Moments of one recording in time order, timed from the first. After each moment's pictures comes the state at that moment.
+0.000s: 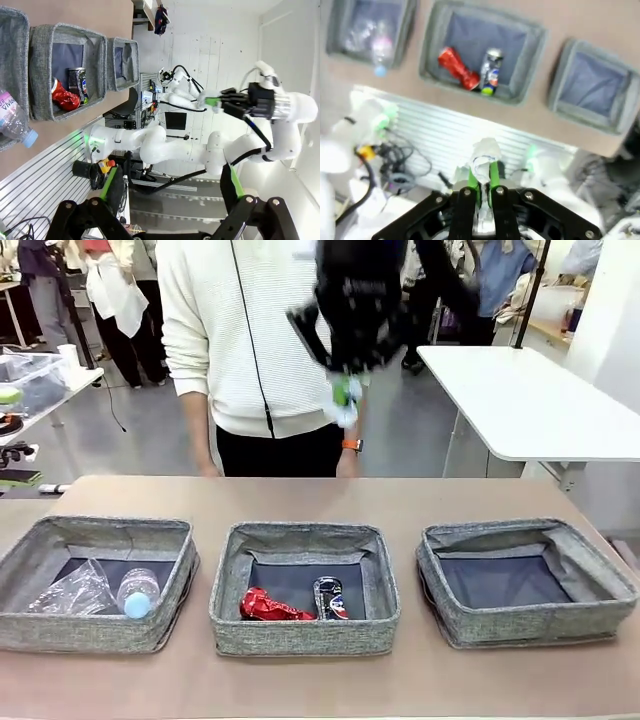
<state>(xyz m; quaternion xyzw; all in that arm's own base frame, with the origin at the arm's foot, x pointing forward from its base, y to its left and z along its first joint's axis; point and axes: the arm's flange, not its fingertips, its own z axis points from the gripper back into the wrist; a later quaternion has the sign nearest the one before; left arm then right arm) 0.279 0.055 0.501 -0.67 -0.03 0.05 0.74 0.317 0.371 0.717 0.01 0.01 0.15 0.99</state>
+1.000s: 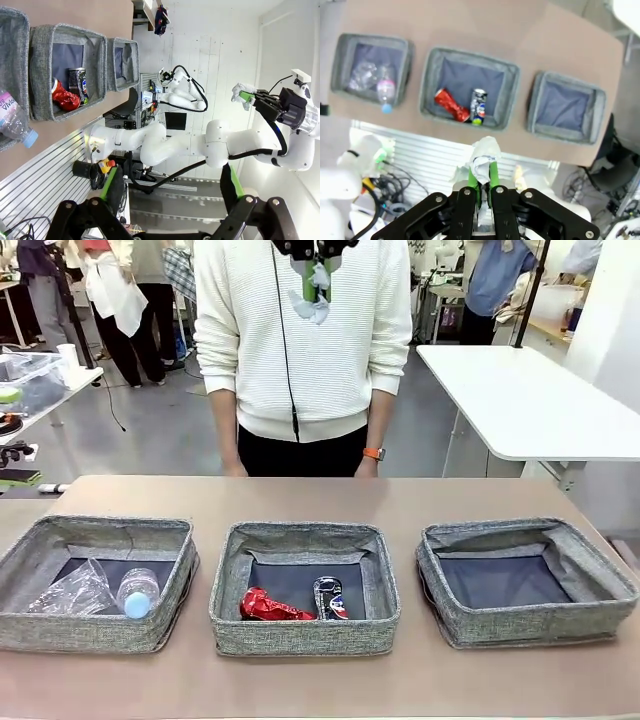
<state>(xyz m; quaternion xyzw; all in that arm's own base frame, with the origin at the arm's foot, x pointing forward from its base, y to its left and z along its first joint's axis) 0.279 0.055 0.501 -0.67 -0.03 0.05 0.74 0.311 0.408 0.782 -0.03 -0.08 0.13 0.99</state>
